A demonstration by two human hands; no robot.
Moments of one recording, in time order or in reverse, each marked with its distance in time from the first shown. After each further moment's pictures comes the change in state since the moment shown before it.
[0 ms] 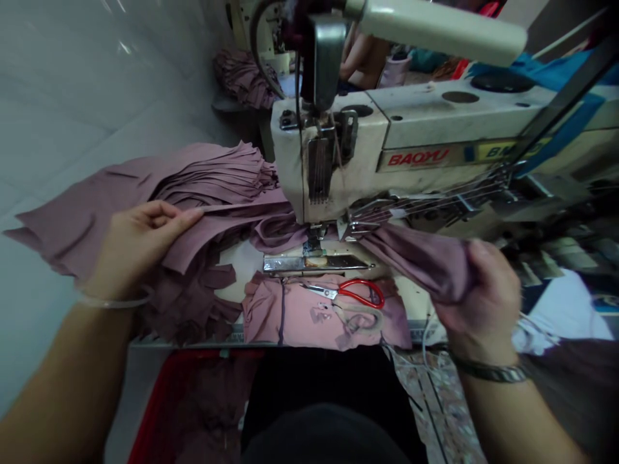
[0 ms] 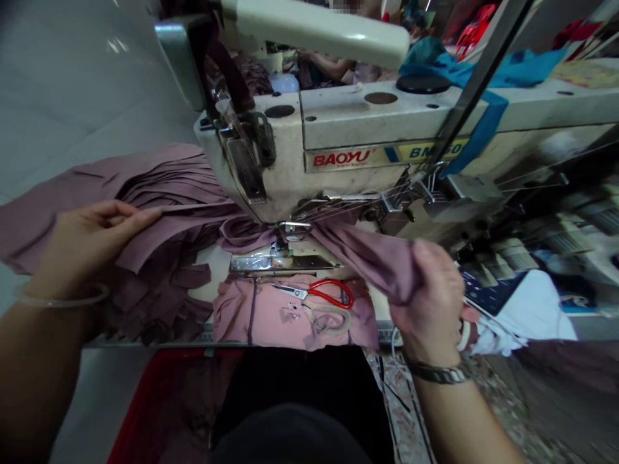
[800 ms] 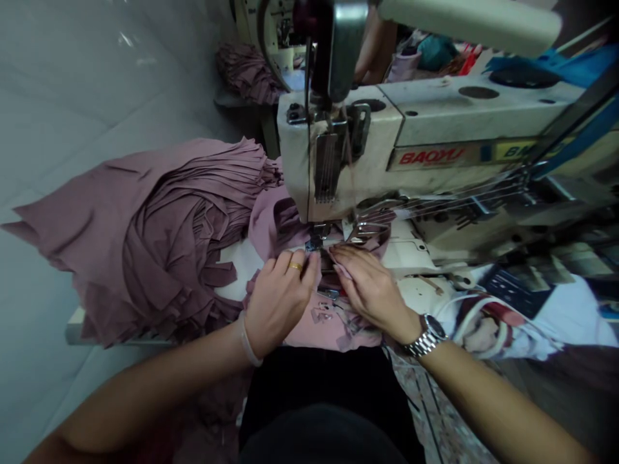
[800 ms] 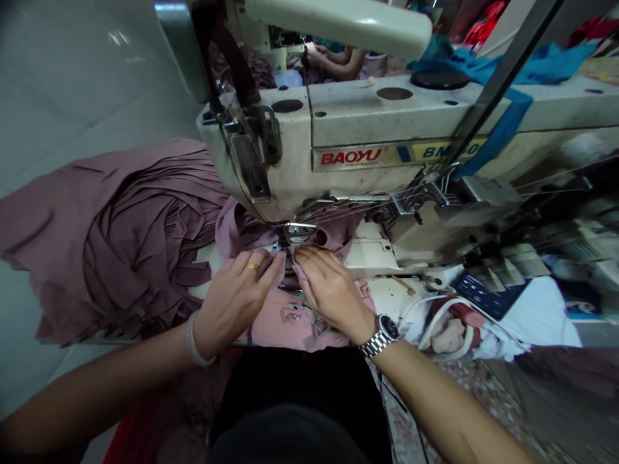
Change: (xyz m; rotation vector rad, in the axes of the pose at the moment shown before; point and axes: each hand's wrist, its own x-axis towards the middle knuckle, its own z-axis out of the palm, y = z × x) left_hand -0.084 0.066 0.113 0.682 -0.221 0.799; right_hand -0.029 -0.012 0.070 -0.439 -0.699 -0.707
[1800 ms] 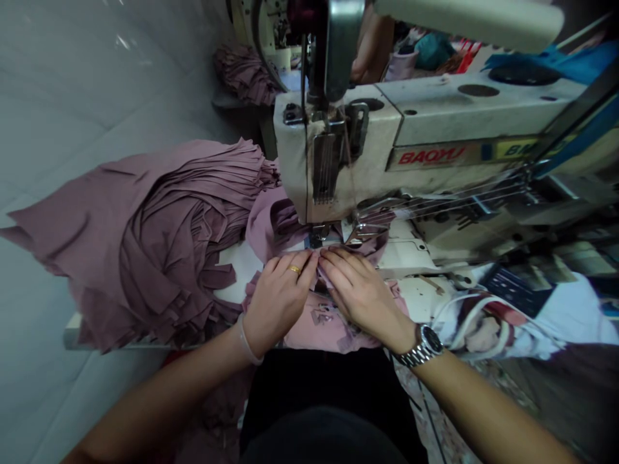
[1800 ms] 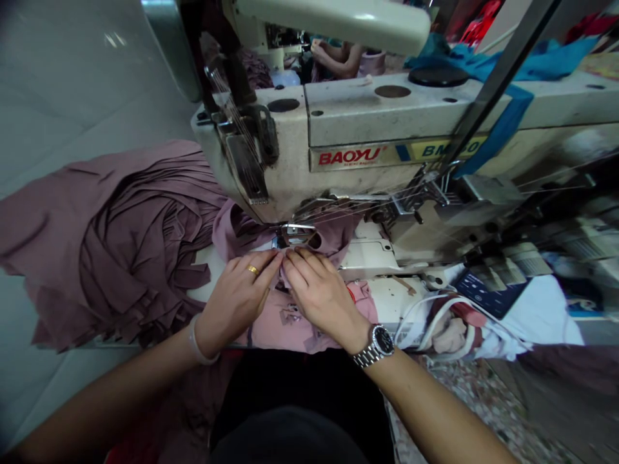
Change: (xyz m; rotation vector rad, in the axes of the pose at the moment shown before) left_hand 0.000 -0.006 0.021 -0.147 0.126 0.010; right_hand 0.002 -0.012 0.005 -0.156 -0.094 -0.049
